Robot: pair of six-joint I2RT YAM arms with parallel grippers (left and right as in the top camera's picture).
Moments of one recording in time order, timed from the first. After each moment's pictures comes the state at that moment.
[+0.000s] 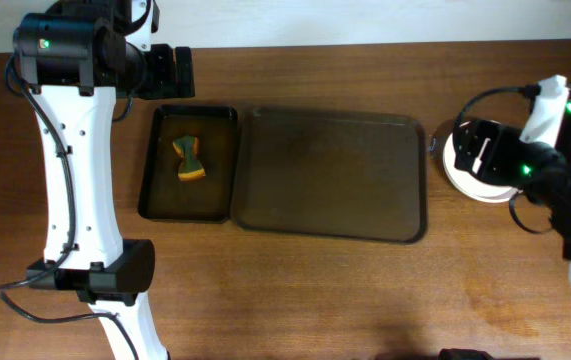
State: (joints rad) left arm -0.09 2.08 2.72 -1.69 0.03 -0.12; right arm -0.09 1.21 1.60 -1.16 -0.12 0.20
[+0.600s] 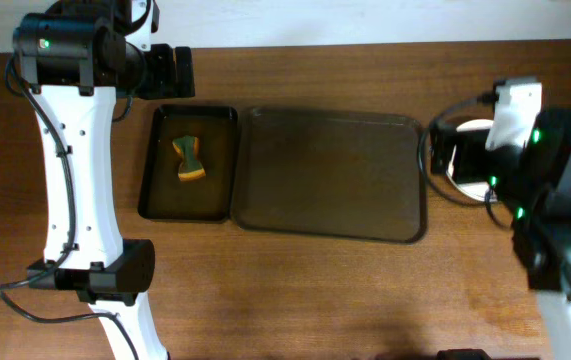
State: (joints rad) left arm -0.09 2.08 2.72 -1.69 0.03 -0.11; right arm 0.01 1.05 1.25 -0.69 -0.10 -0.01
